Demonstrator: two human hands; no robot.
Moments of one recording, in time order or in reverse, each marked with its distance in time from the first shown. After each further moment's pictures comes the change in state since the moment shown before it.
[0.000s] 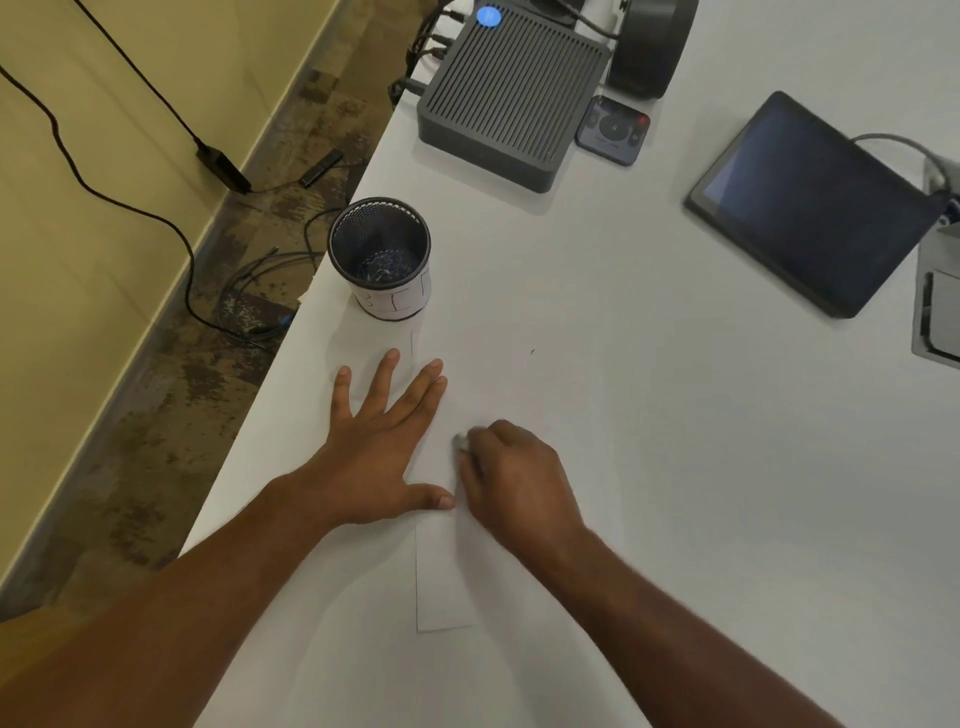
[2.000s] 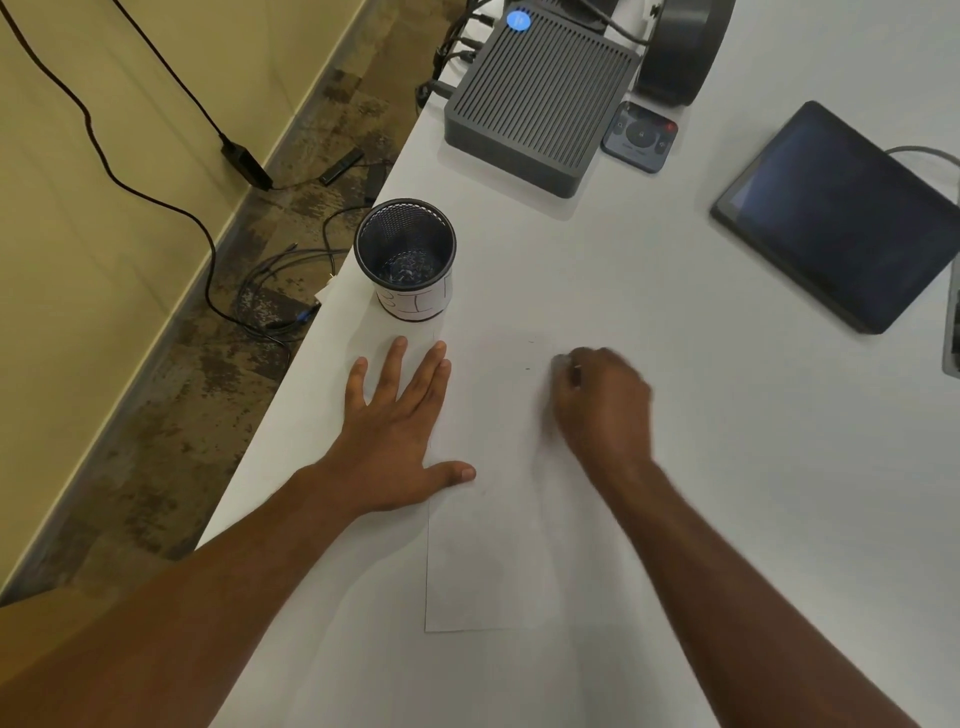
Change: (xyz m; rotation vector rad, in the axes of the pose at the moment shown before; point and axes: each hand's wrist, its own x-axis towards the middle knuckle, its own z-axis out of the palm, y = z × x) left_hand 0.009 -0.003 0.005 0.041 0.097 -0.091; right_hand 0.063 0.048 -0.036 -0.091 0.131 0.315
